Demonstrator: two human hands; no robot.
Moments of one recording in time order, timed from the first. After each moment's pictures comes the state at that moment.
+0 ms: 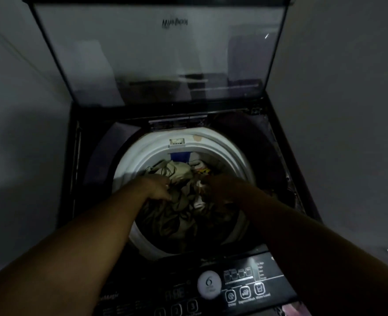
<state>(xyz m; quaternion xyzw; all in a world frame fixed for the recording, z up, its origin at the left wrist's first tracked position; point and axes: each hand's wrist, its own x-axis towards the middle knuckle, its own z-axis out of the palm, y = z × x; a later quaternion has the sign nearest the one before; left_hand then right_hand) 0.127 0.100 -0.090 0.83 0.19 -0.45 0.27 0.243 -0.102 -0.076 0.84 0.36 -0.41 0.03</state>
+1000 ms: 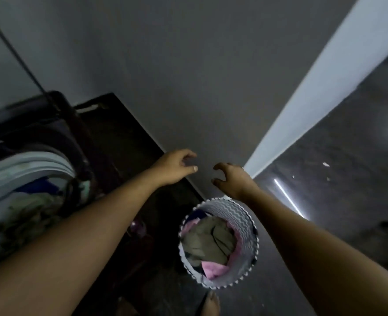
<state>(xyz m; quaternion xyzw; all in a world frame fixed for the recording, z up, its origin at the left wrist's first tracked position) 0.288 -0.368 -0.008 0.90 -0.04 -0.18 0.40 0.284 -0.589 -0.027 0.96 0.09 -0.19 -0.18</state>
